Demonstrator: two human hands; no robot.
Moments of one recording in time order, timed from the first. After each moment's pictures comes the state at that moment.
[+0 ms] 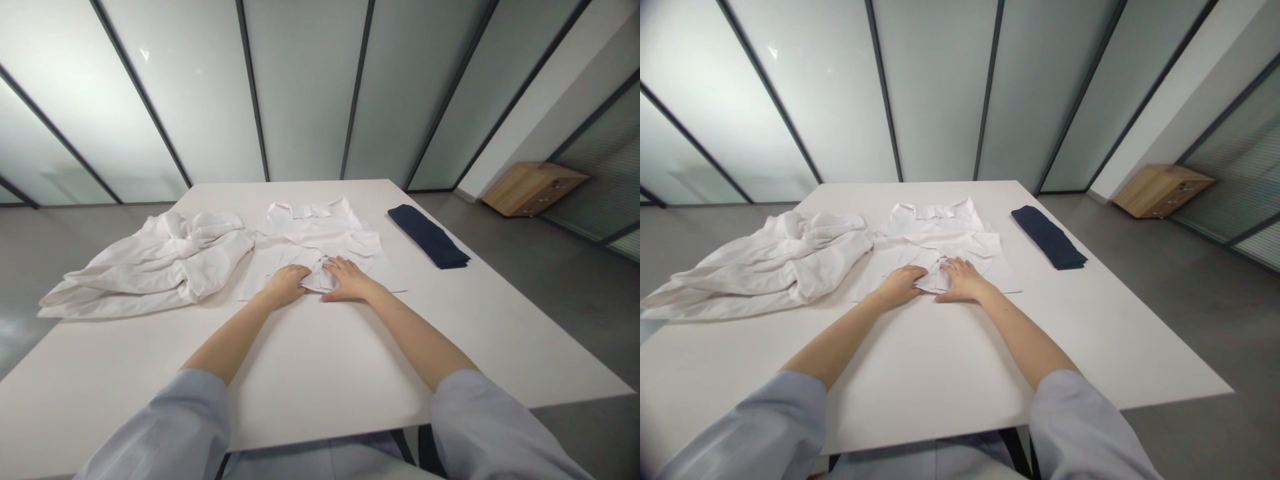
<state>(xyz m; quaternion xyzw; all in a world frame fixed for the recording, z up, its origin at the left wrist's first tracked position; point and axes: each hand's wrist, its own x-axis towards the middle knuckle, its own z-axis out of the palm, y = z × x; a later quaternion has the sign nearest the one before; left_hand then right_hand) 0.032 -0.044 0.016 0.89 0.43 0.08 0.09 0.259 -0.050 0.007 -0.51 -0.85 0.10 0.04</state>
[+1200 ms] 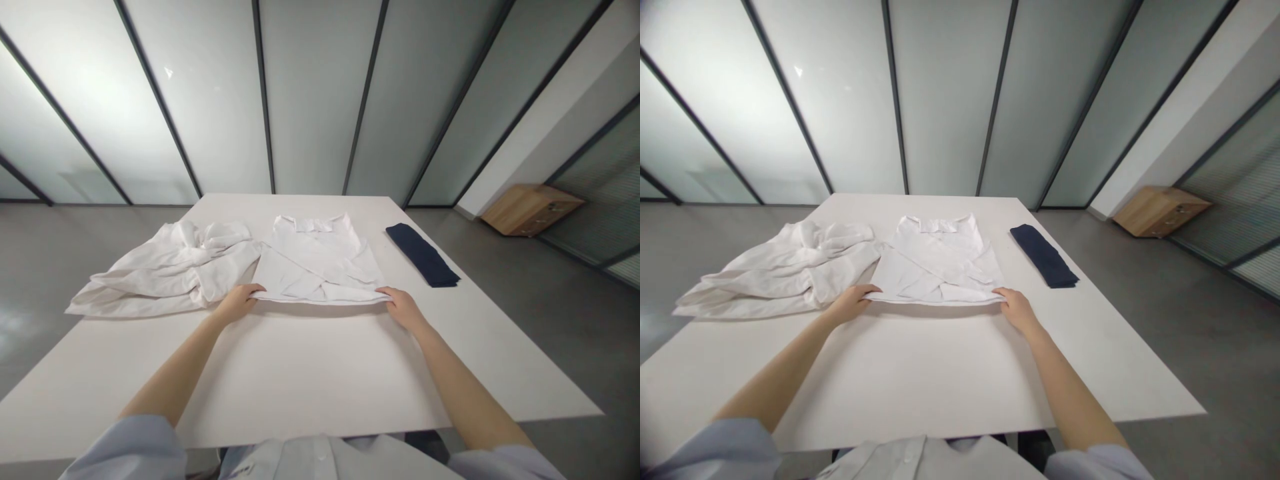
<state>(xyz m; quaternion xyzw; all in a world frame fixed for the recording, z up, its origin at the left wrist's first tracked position) -0.077 -0.078 0.045 0.79 0.56 0.13 0.20 0.382 -0.096 -0.002 -0.62 -0.74 0.11 0.23</state>
